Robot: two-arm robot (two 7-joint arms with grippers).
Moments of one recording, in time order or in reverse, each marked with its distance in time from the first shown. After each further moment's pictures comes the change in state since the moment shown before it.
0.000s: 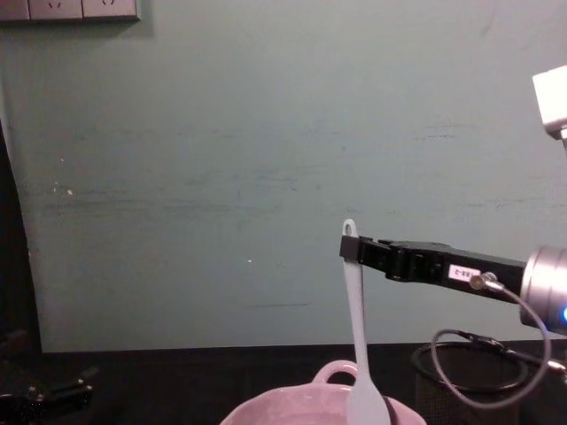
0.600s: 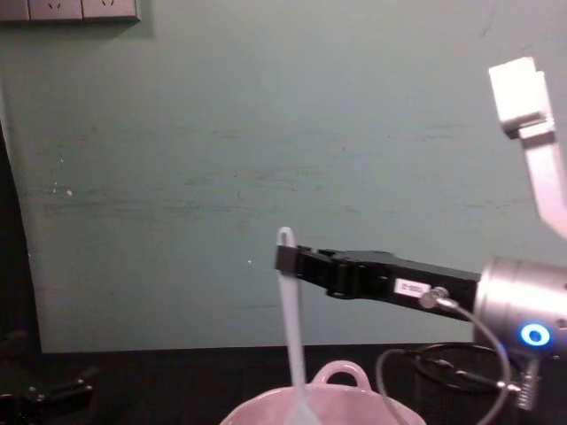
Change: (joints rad) left arm 0.000 0.000 0.000 0.000 0.000 0.000 0.000; right arm -0.052 -0.013 -0.061 -0.118 -0.008 0.020 0.008
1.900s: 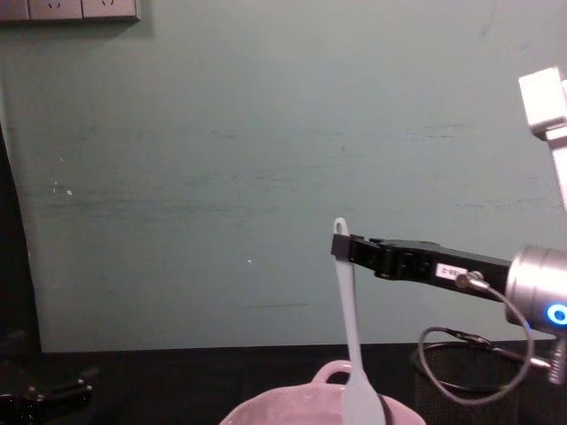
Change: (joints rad) left arm 0.000 0.000 0.000 0.000 0.000 0.000 0.000; right arm 0.063 -0.015 0.066 0.143 -0.009 -0.030 -0.014
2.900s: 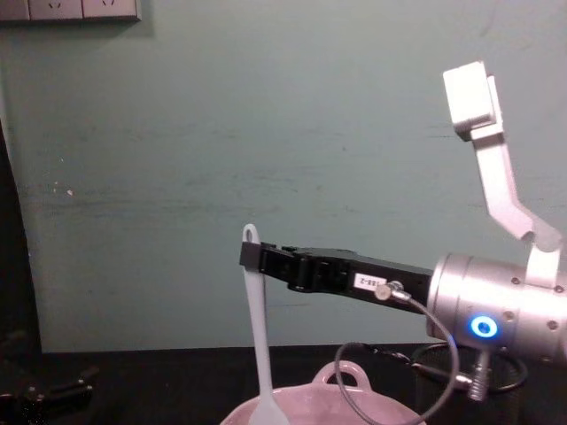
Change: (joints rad) left arm 0.000 0.000 0.000 0.000 0.000 0.000 0.000; right arm 0.003 -0.053 -0.096 -0.039 0.021 0.023 0.042
